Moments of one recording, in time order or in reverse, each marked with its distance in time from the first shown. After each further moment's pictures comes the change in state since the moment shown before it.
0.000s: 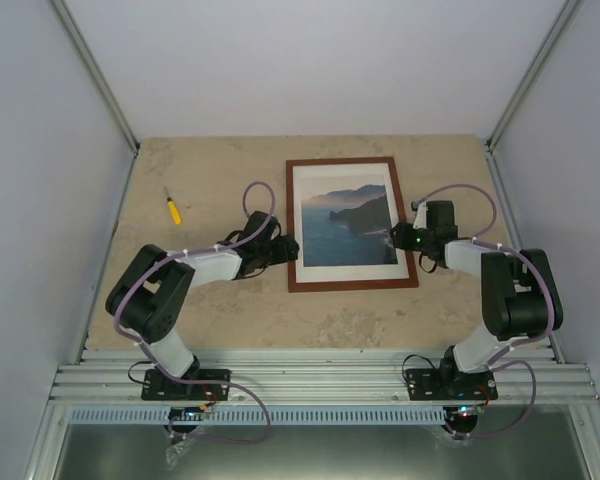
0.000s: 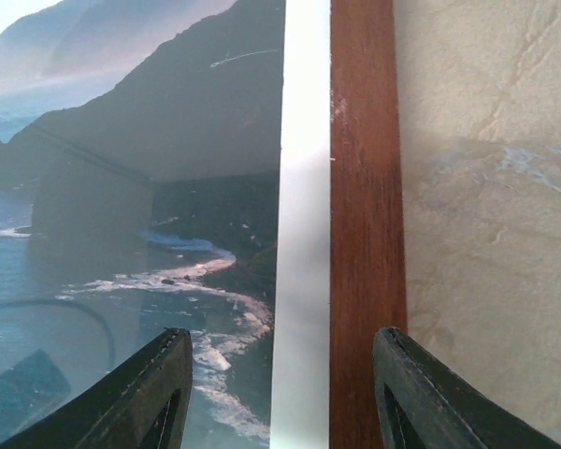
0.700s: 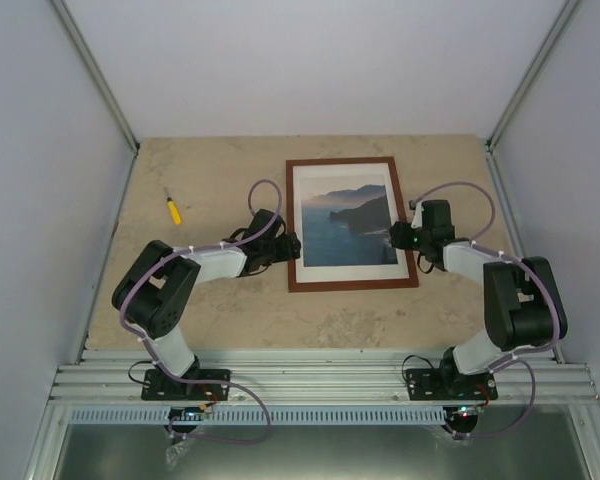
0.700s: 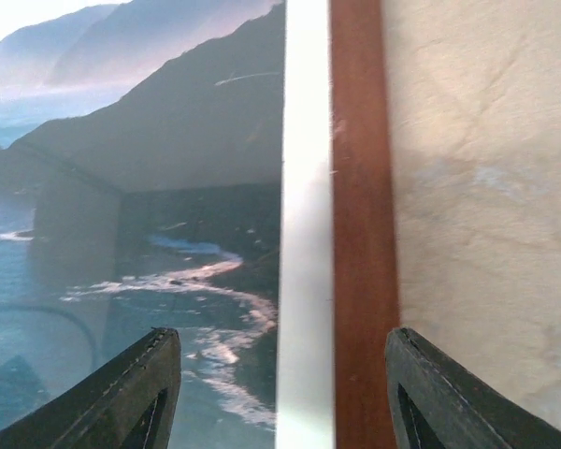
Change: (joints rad) left arm -0.021 0.065 0.055 0.006 -0.048 0.036; right arm 0.052 -0.047 0.001 -0.025 0.087 -0.010
